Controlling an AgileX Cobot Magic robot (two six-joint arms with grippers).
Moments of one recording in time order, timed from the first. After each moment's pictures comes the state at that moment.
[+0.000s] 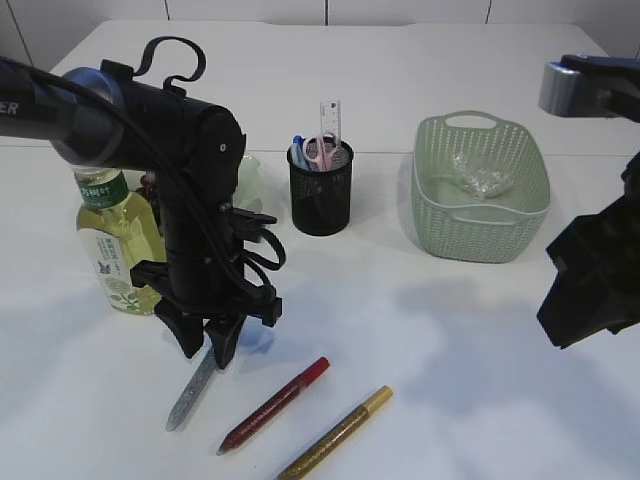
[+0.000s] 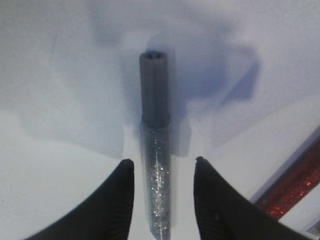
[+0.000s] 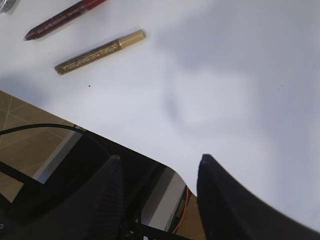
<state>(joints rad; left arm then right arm) -0.61 2.16 -1.49 -0.05 1.13 -0.23 0.43 1.23 -1.06 0.18 1.24 0.06</state>
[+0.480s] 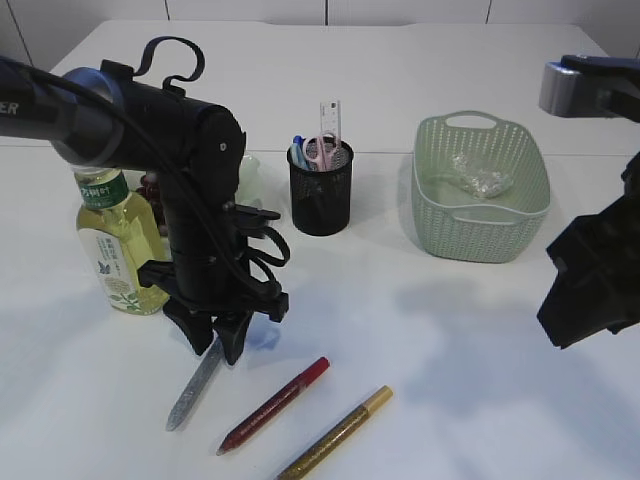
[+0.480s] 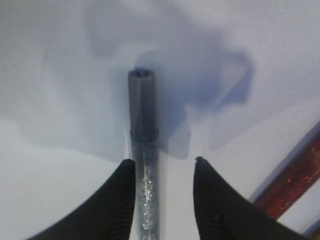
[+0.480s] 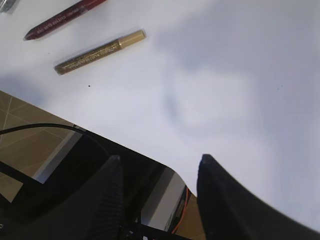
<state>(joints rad) -0.61 2.16 -1.49 -0.07 1.09 -0.23 0.43 1.23 -1.06 0.18 1.24 0.06</state>
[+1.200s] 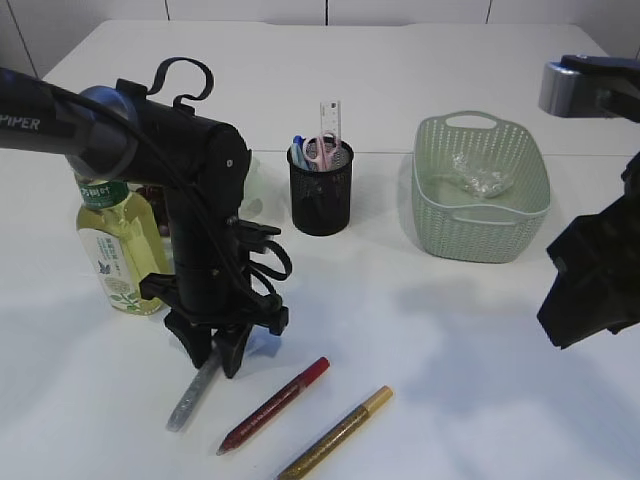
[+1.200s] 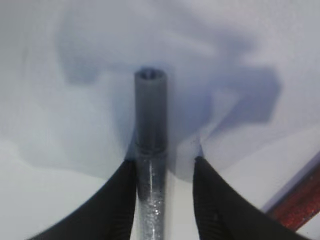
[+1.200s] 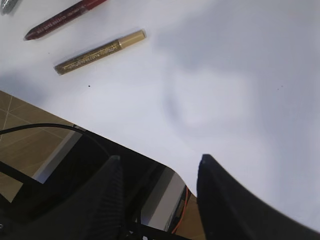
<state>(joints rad) -0.61 2.20 -1.49 -0.07 1.09 -0.23 0.43 1.23 -1.06 0.18 1.24 0.06</state>
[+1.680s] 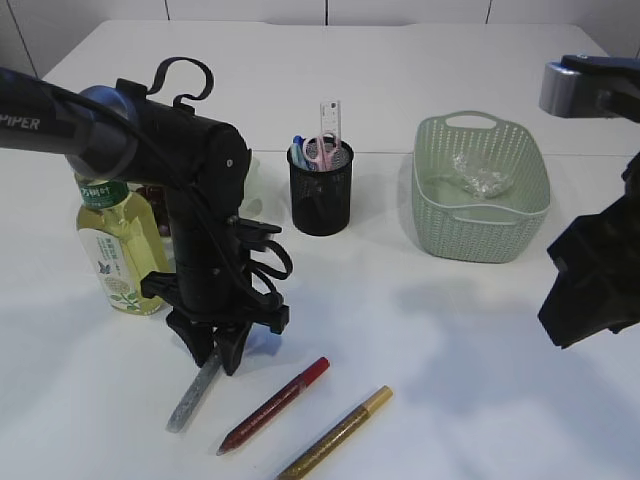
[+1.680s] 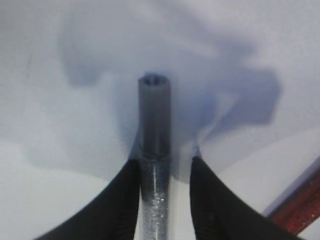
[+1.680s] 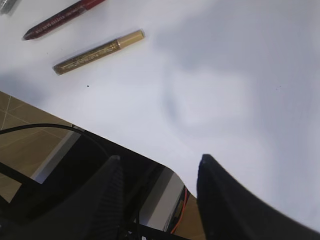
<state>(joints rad) -0.61 2.21 -1.49 -0.07 1.08 -0.23 0.43 1.23 -1.06 0.17 1.24 0.06</state>
